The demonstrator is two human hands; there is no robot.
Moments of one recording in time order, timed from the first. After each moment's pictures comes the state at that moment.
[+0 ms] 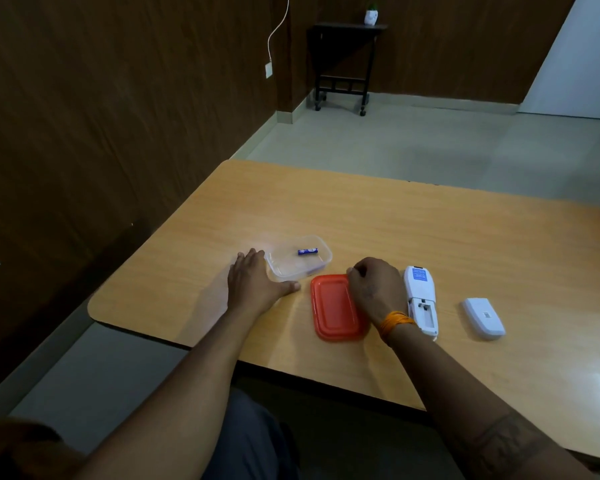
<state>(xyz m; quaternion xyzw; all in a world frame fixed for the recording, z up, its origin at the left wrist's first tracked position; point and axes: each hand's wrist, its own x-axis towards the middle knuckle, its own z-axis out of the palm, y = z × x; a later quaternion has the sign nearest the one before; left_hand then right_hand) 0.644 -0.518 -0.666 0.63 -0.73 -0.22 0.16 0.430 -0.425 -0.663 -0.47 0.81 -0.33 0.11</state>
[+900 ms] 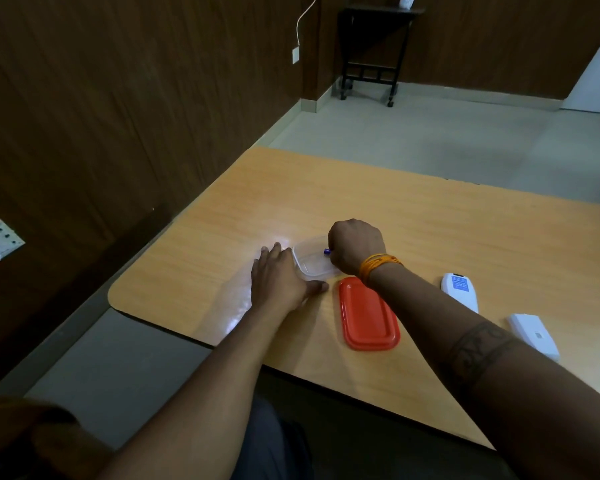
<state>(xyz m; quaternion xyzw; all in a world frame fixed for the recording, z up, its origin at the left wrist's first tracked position) 0.638 -0.518 -0.656 0.63 -0.74 -0.21 0.13 0.477 -0.532 -0.625 -0.67 0.75 -0.04 0.00</state>
